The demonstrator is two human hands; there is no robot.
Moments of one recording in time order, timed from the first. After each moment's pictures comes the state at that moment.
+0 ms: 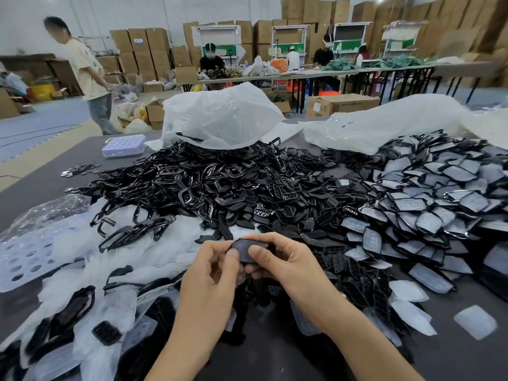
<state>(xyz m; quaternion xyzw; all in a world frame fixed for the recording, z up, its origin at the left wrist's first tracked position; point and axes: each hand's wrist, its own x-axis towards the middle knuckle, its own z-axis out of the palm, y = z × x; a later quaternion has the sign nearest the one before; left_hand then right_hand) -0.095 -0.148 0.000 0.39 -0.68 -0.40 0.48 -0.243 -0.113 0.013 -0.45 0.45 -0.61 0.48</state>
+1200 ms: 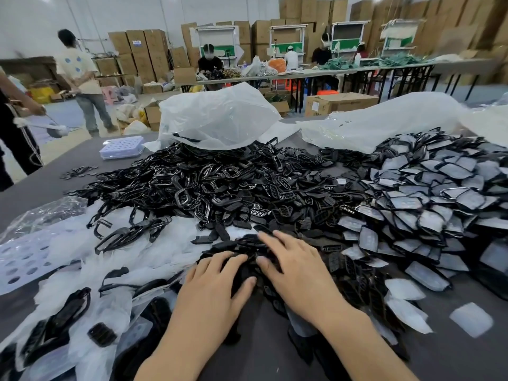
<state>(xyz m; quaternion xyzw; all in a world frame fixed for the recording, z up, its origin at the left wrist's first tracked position) -0.093 -0.156 -0.014 0.44 -0.87 0.03 0.22 -0.271 -0.119 -0.016 -0.64 0.72 -0.25 0.05</state>
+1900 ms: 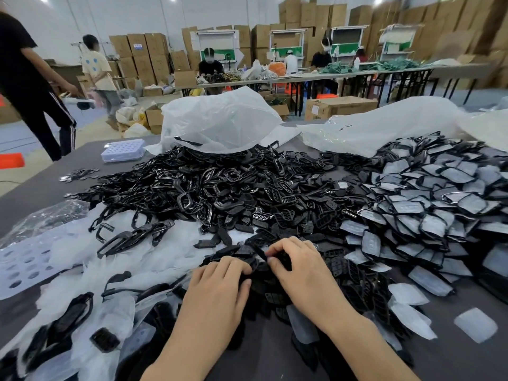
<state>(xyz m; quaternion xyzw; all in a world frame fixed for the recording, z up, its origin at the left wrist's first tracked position) -0.092 -0.156 -0.014 0.37 -0.88 0.03 0.28 -0.271 -0.115 -0.014 -0.60 0.70 -0.37 0.10</state>
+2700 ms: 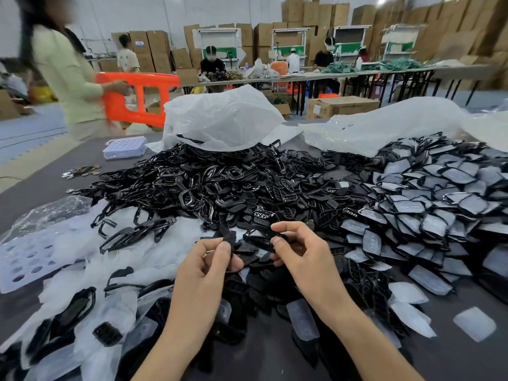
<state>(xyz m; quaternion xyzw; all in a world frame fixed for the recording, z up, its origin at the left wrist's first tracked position) -0.093 -0.151 0.014 0.43 -0.60 -0.47 0.48 -0.263 -0.113 0.002 -0.46 0.56 -0.62 0.29</state>
